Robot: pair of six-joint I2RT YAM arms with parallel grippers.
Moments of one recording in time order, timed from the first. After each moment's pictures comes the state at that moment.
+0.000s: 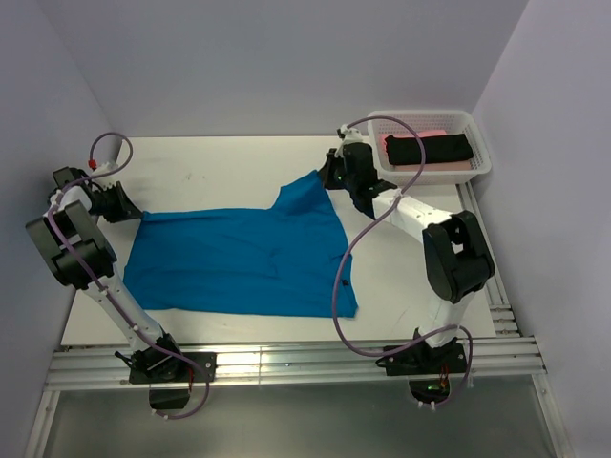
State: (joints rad) left arm 0.56 2.06 1.49 -0.54 0.64 0.23; right arm 0.42 1.77 1.21 0.17 -0.05 0.38
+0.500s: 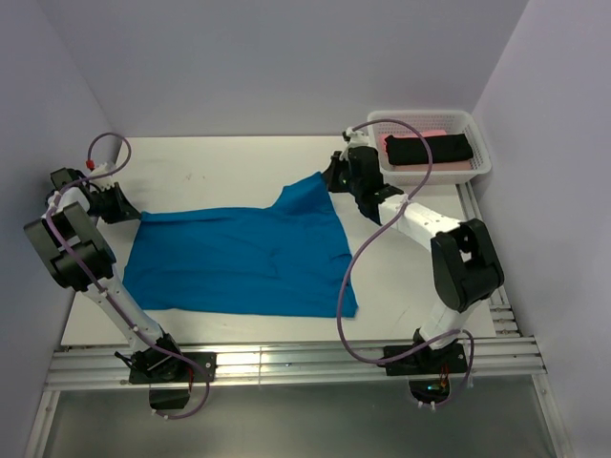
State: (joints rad) left arm 0.57 2.05 1.47 -0.54 0.64 0.25; right arm 0.42 1.70 1.15 0.17 -0.04 0.38
